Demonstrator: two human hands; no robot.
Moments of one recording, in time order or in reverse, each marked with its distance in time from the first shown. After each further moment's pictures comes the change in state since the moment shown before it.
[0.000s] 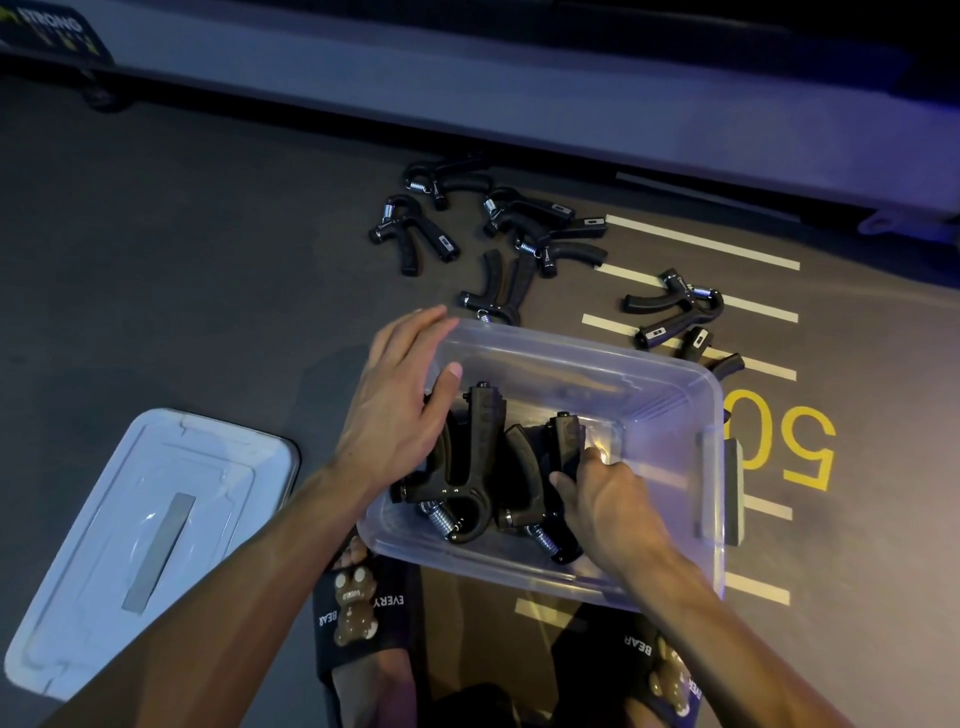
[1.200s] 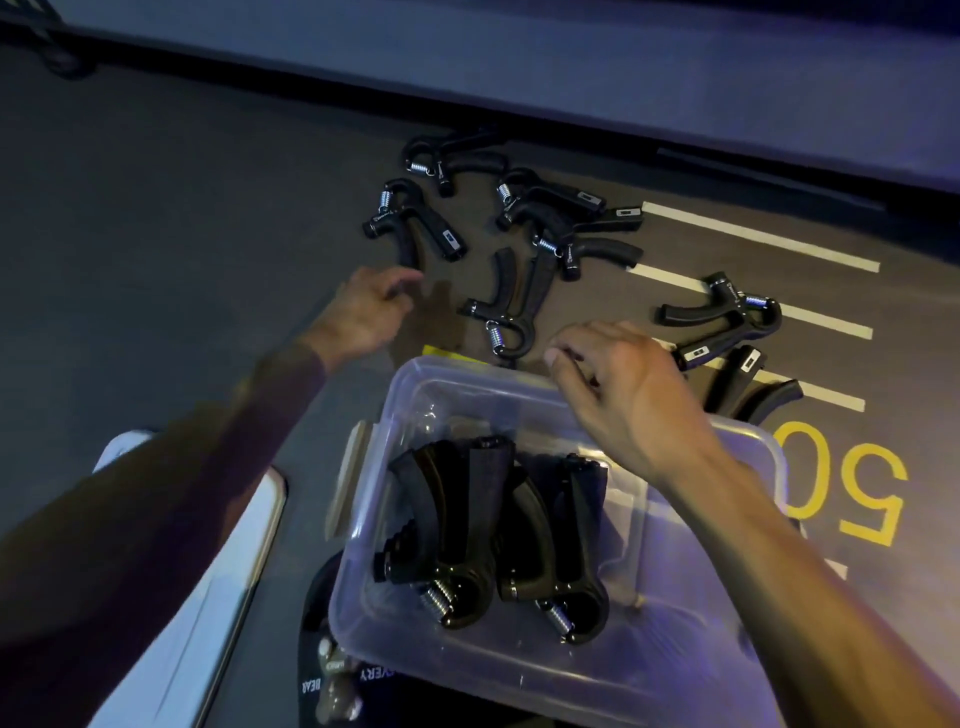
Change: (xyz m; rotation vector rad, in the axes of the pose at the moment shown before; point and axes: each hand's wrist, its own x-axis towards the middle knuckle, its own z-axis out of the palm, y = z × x) left_hand 0.148 -0.108 0.016 -0.023 -0.314 -0.487; right_hand 0.106 -0.036 -0.094 0.103 0.275 -0.523
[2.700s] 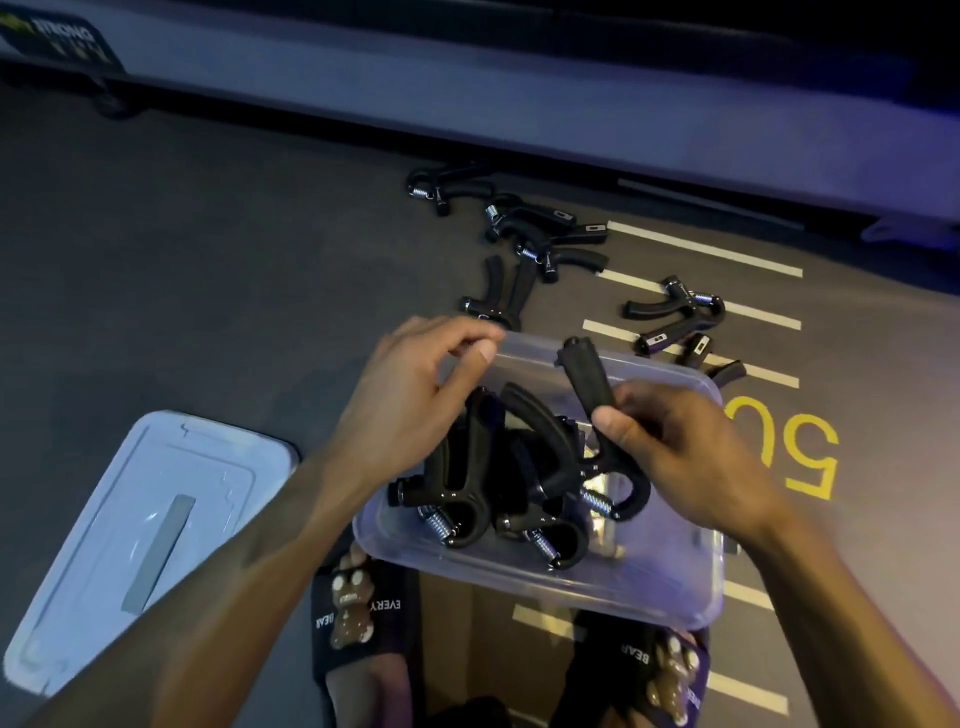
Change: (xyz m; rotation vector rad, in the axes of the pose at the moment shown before) left_hand -0.193 0.068 0.012 -0.109 0.275 0.560; right_hand -0.117 -0.015 -0.042 0.391 -0.086 0.169
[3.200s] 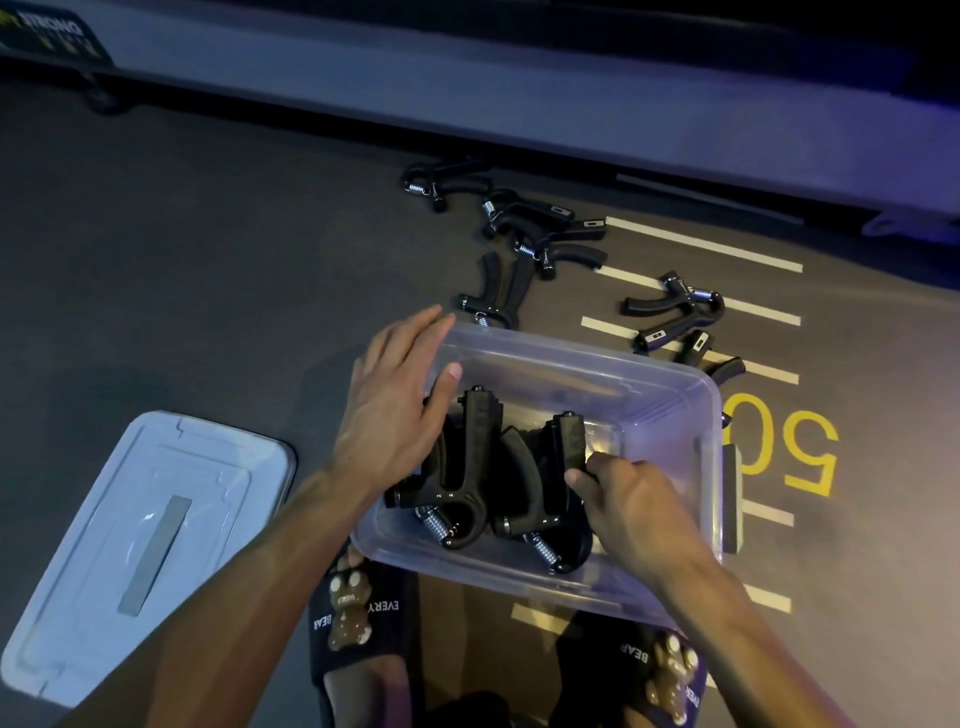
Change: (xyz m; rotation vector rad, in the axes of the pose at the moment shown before) left_hand -0.014 -0.038 0.022 0.255 -0.025 -0.113; right_hand -0.013 0.031 0.065 -0.443 -0.035 0.298
